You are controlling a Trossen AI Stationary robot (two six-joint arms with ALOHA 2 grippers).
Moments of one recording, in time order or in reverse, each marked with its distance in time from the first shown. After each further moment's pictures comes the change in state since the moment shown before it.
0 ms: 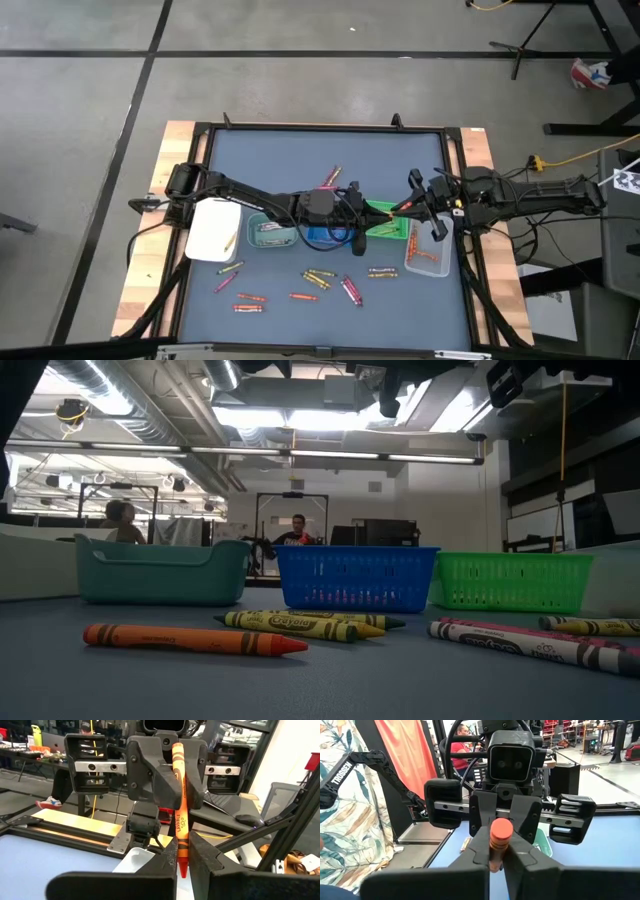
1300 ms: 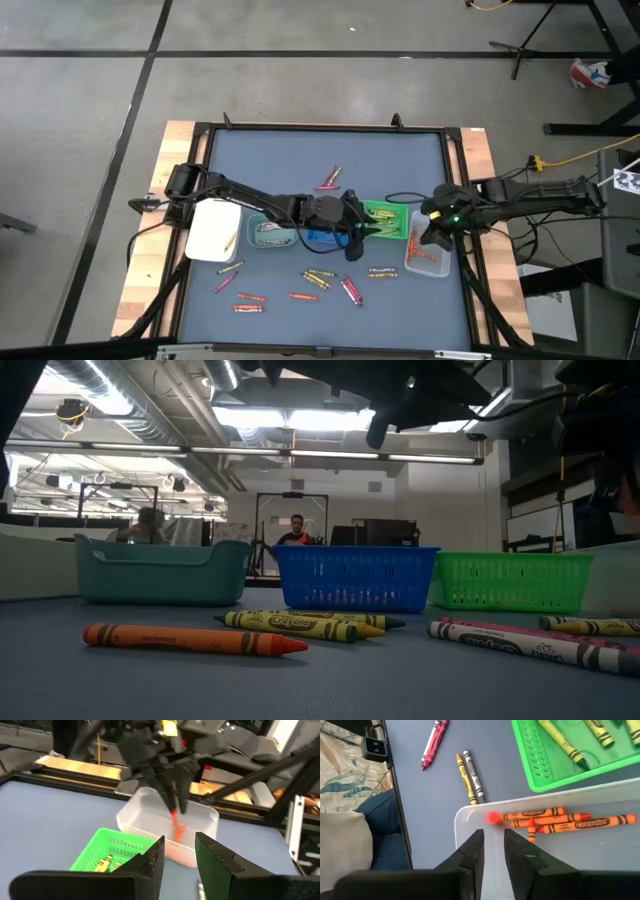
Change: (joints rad) left arm -0.014 0.000 0.000 -0.292 0.021 -0.006; right arm 0.000 -0.028 0.000 -0.972 -0.168 0.466
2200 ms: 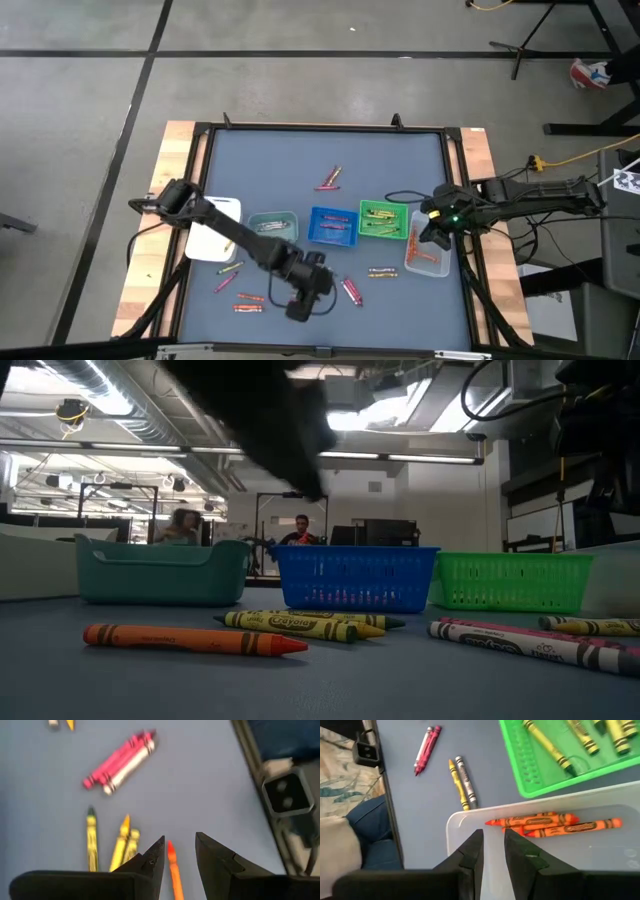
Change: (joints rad) left arm -0.299 0.000 0.000 -0.674 0.205 -0.010; right arm 0.000 0.000 0.000 0.000 0.049 -0.001
